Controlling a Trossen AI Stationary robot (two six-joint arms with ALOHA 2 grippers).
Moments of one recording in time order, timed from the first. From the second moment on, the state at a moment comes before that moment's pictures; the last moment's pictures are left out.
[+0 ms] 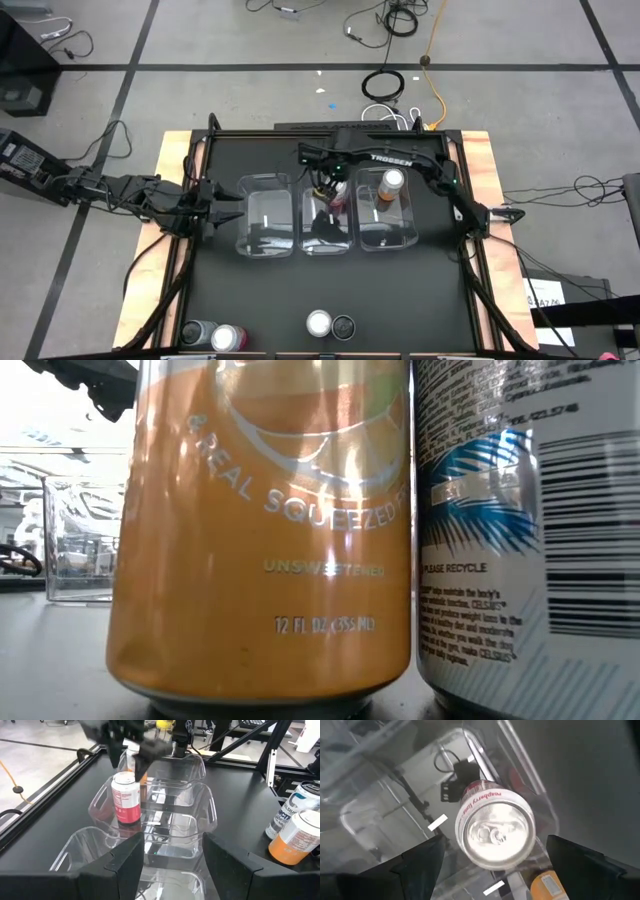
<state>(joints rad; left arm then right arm) -0.27 0.47 0.62 -0.54 -0.32 -0.20 -0.22 2.21 2.24 -1.48 0.08 0.33</state>
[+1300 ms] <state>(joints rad) -0.27 0.47 0.62 -0.54 -0.32 -0.20 0.35 1.87 2.23 -1.57 0.32 0.54</state>
